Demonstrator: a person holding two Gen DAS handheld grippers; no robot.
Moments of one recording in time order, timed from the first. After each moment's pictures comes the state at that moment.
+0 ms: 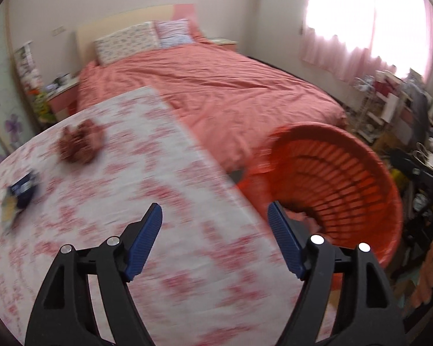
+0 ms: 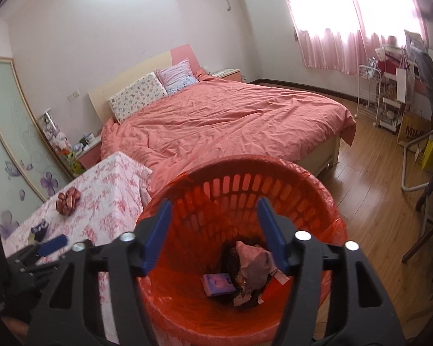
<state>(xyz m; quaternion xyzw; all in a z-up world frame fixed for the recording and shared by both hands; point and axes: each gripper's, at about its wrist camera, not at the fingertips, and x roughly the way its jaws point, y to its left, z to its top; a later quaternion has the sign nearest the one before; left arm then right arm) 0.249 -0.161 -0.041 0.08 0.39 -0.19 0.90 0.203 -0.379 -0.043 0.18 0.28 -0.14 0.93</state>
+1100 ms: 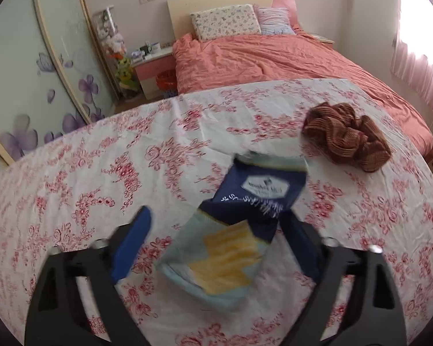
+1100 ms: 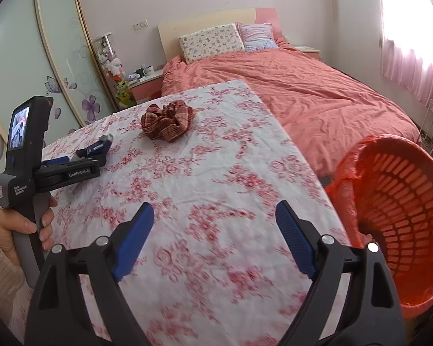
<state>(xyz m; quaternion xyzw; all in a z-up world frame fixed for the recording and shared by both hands) 0.373 0.059 -0.071 0.06 0.42 -0.01 0.90 0.301 -0.146 -0.073 0.08 0.37 0.01 0.92</state>
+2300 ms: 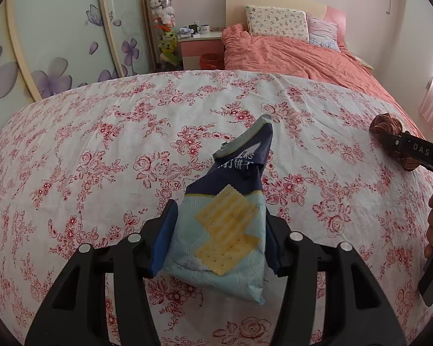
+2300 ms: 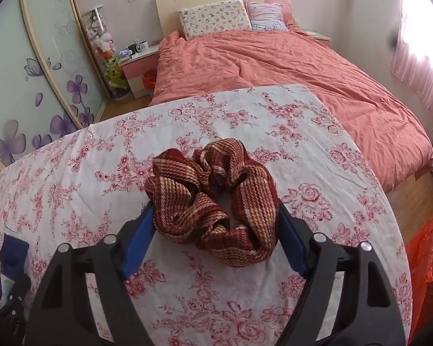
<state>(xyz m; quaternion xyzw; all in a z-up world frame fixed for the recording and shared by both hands) 0.320 0.155 -0.075 -0.03 0.43 0.07 0.90 0.487 -0.070 -0.095 0.05 0.43 -0.01 0.90</state>
